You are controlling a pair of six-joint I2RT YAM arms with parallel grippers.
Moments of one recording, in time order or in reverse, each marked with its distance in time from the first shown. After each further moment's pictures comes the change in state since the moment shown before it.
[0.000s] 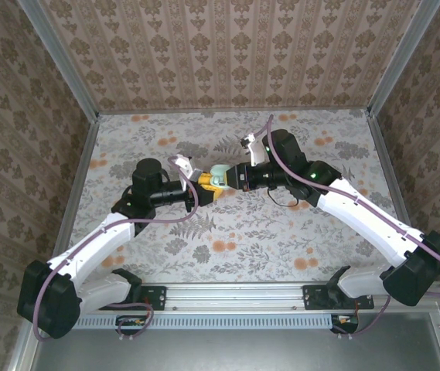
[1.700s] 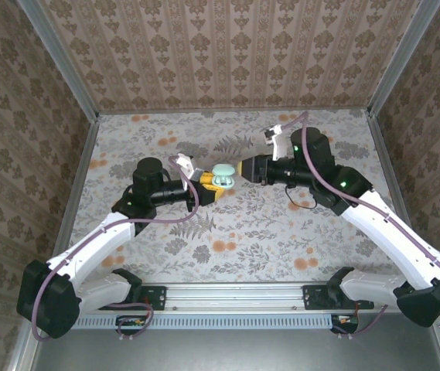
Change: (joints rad) left arm -0.019 0.000 0.019 0.005 0.004 -0.009; right arm -0.073 -0.169 0.013 -0.029 0.055 0.010
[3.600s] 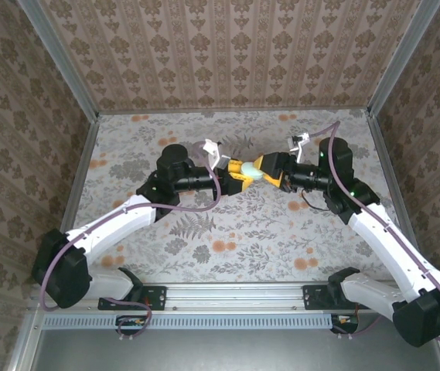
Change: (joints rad) left arm -0.176 0.224 0.212 0.179 -0.031 -0.117; right arm -0.236 -0.113 -0.335 0.341 -0.388 0.459
